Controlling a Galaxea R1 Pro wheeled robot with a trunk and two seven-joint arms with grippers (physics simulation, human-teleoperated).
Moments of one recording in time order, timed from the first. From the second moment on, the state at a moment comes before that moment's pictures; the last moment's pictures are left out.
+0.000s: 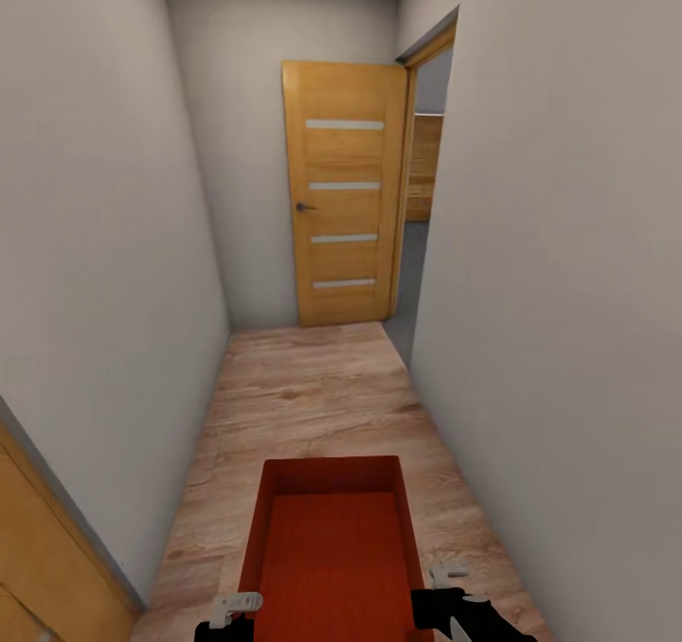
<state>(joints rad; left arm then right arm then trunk) -0.38 -0.01 -0.19 -0.20 0.24 -0.19 -0.08 -0.48 0.06 0.04 -0.26 -0.02 0.14 0.08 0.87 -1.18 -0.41</state>
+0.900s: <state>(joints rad) -0.38 -0.01 -0.19 -0.20 0.24 -0.19 -0.08 -0.48 0.06 0.04 -0.26 -0.02 0.14 0.08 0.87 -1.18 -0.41</state>
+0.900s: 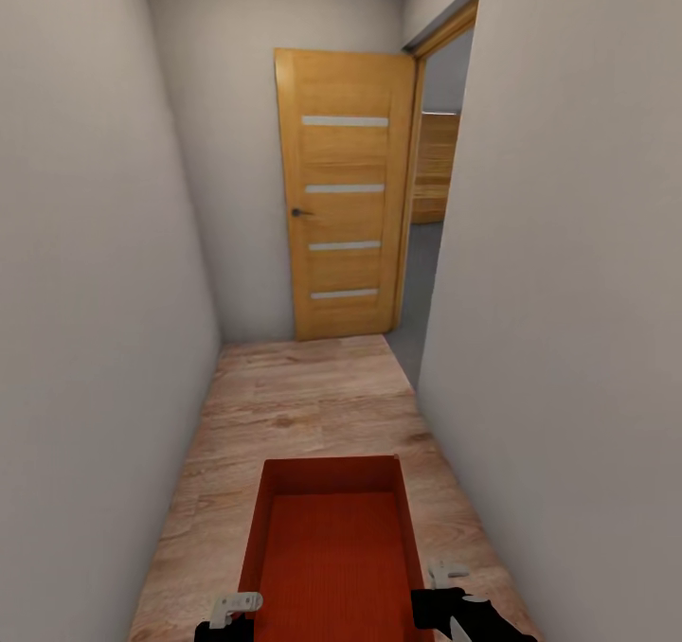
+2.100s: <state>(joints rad) -0.38 -0.01 -0.19 -0.20 0.24 -0.19 -0.08 -0.48 0.06 0.04 -0.26 -0.02 0.14 0.08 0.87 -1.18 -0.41</state>
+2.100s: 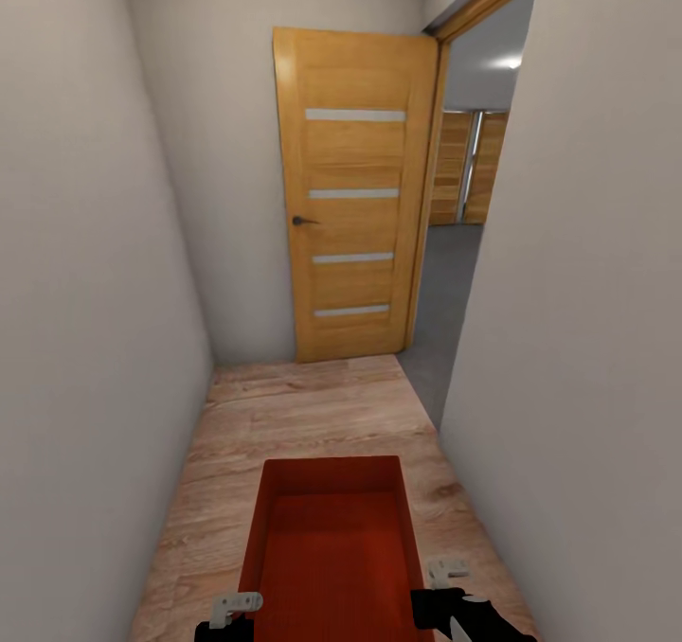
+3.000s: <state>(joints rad) -0.38 -0.01 -0.19 -0.20 0.24 -0.19 -0.08 -0.48 0.06 0.04 -0.26 -0.02 0.14 0.08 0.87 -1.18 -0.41</state>
